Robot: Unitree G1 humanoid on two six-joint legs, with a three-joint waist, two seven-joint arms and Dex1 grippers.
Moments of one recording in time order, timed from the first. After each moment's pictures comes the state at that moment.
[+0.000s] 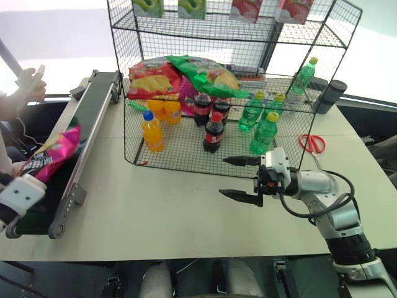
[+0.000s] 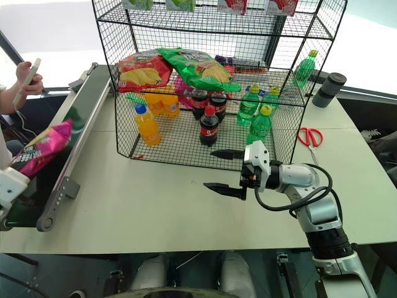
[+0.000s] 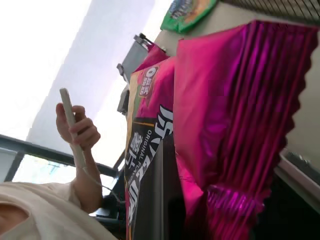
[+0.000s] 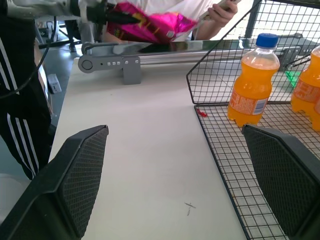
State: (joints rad) left arm 0.18 0.89 0.48 0.30 -0.14 -0.49 -0.51; right arm -0.26 -0.57 0.06 -0.14 0.47 0.19 1.16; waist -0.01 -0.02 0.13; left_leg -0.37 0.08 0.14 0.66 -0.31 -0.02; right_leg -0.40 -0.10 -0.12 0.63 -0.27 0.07
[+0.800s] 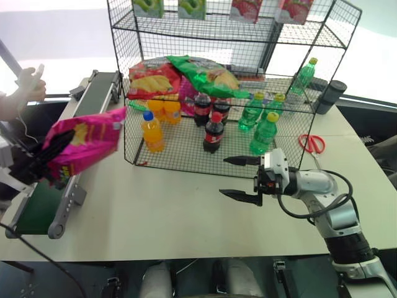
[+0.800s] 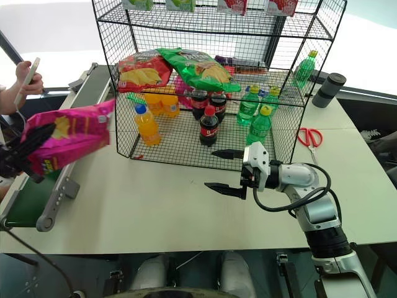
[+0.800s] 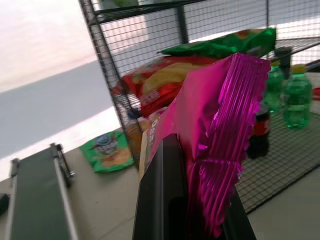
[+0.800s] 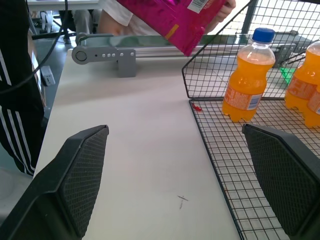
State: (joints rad) left arm 0.14 0.84 0.61 -0.30 -0.85 0.19 -0.85; right arm -0.26 -0.56 0.07 -0.11 0.44 0.14 1.17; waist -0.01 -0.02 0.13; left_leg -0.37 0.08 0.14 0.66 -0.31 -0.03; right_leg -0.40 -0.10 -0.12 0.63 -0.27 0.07
